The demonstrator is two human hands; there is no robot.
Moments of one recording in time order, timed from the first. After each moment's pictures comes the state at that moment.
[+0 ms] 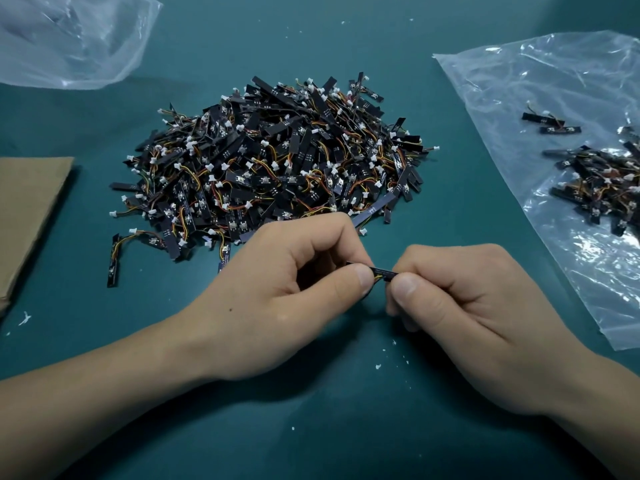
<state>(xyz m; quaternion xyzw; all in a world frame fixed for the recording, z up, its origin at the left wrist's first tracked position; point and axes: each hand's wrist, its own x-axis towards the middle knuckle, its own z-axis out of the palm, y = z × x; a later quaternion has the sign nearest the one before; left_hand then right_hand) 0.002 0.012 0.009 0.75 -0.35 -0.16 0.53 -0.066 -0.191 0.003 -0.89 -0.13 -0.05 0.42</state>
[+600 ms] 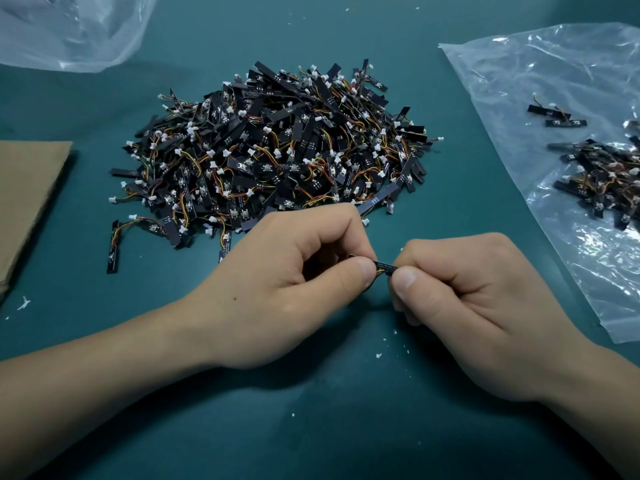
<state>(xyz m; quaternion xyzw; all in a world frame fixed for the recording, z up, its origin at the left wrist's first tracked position) 0.002 0.011 0.010 0.77 -0.36 -0.15 0.51 -0.066 -0.191 0.002 -0.90 -0.14 -0.05 0.41</state>
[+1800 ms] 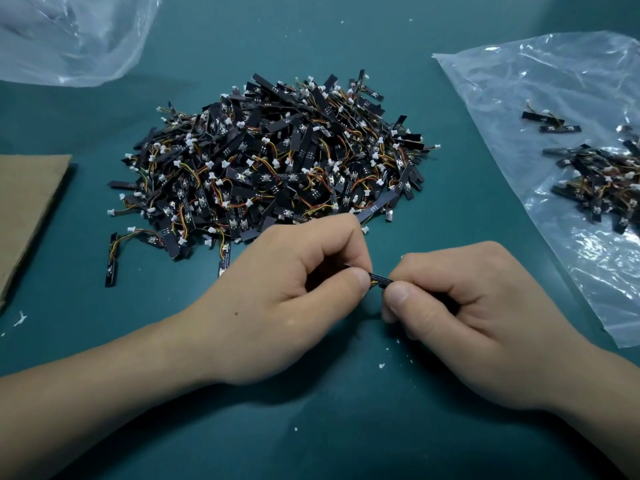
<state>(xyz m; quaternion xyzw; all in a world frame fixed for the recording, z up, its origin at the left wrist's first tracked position) 0.003 0.013 0.009 0.77 -0.38 -0.15 0.49 -0.065 -0.192 0.001 -0.91 -0.17 -0.04 0.37</state>
